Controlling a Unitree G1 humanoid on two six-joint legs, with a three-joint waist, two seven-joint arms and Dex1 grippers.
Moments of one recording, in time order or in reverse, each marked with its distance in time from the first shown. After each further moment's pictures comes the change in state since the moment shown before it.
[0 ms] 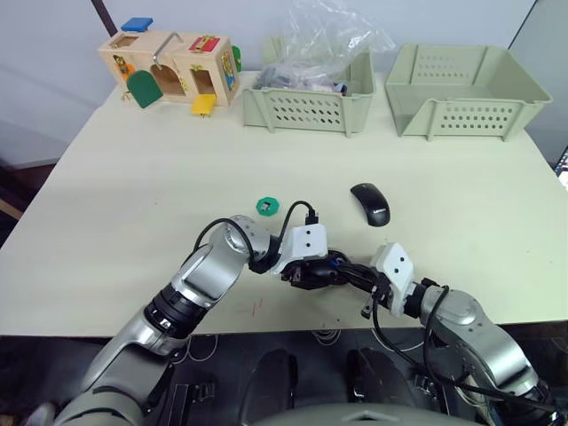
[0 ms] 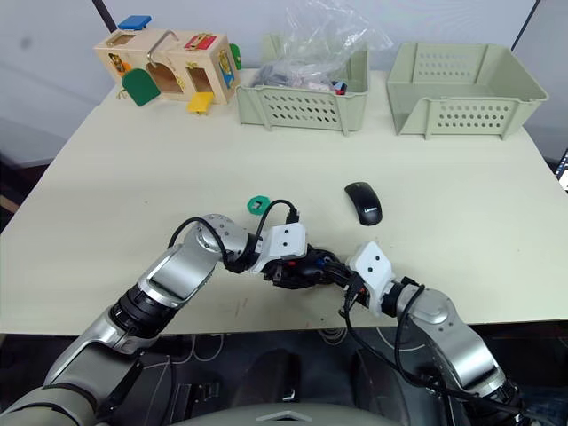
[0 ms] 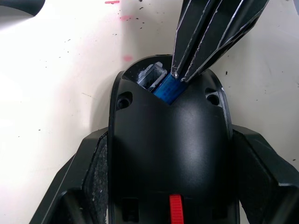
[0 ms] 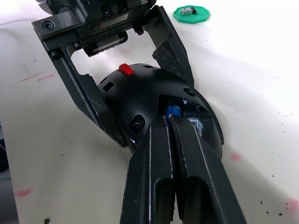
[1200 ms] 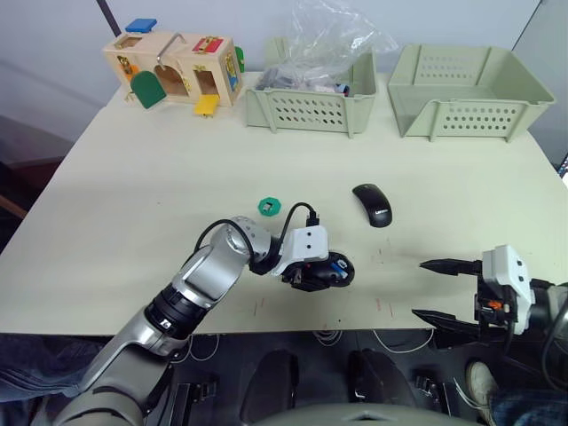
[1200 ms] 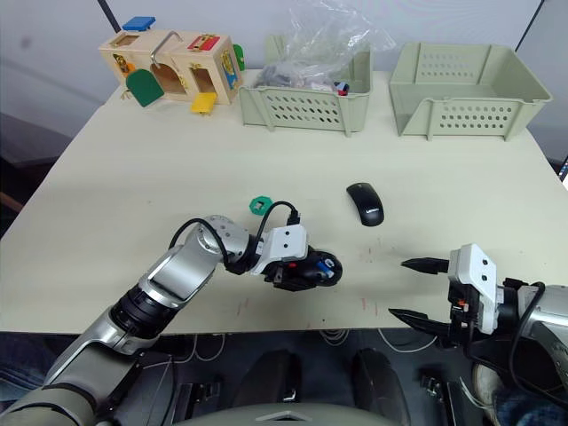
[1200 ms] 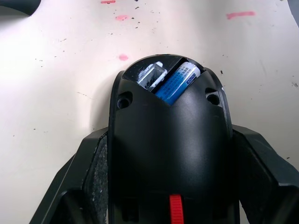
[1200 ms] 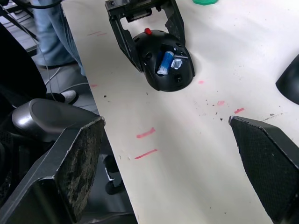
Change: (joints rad) left arm 0.002 0.003 -0.001 0.000 -0.015 -0.010 0.001; right arm 0.255 -0.392 -0.578 -0.103 0.316 -0.045 0.532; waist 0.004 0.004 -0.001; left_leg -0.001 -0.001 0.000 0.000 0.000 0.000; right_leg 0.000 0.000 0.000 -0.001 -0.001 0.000
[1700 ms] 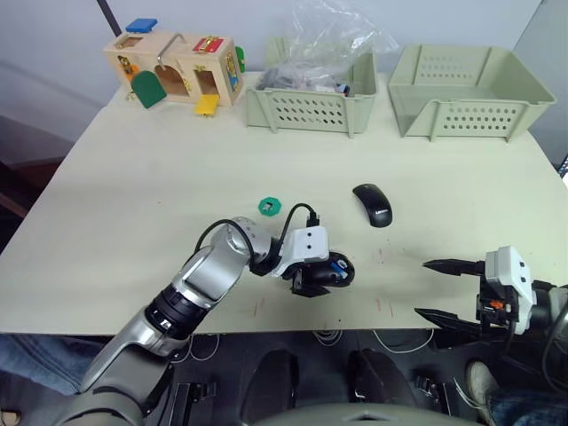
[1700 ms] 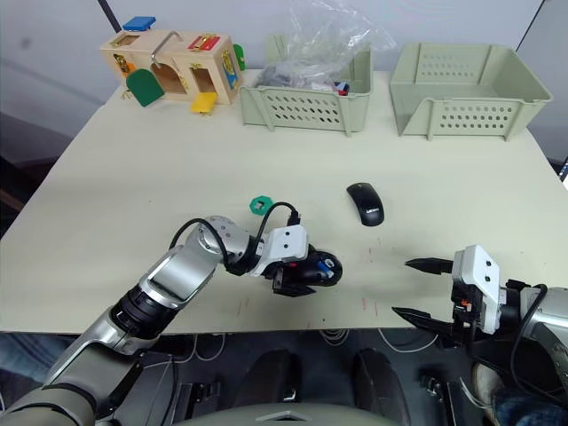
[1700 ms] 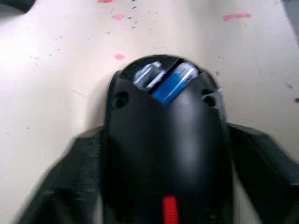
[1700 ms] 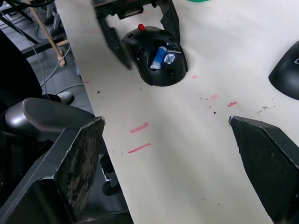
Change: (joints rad) left arm 0.005 -0.004 0.003 -0.007 -0.023 0.018 -0.001; right arm -0.007 0.017 0.001 0.050 -0.021 -0.039 0.012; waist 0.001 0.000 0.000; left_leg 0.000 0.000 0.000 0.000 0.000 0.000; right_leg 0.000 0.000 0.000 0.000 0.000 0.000
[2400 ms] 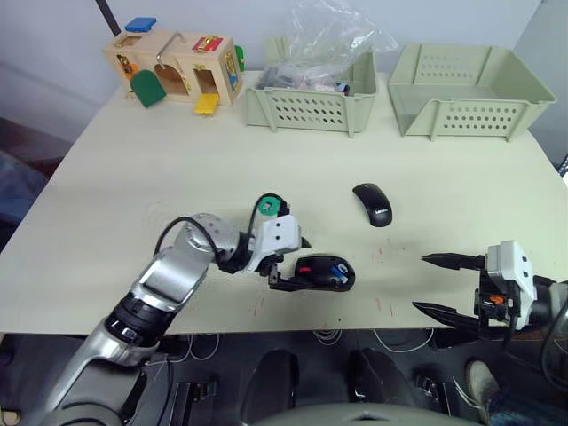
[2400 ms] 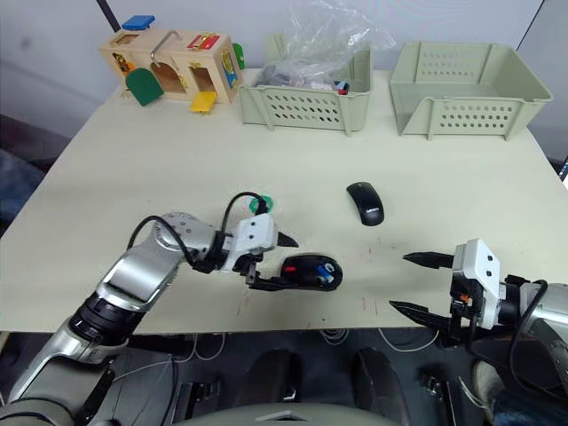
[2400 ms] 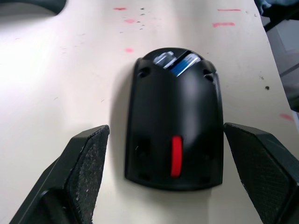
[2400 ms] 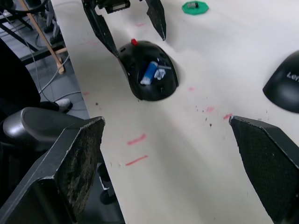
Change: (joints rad) left arm 0.100 0.142 0.204 -0.062 -0.191 -0.042 -0.043; right arm -0.024 0.000 -0.010 -0.031 0.048 0.026 -0.023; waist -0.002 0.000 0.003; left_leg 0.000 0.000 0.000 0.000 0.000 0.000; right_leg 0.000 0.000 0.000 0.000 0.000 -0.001
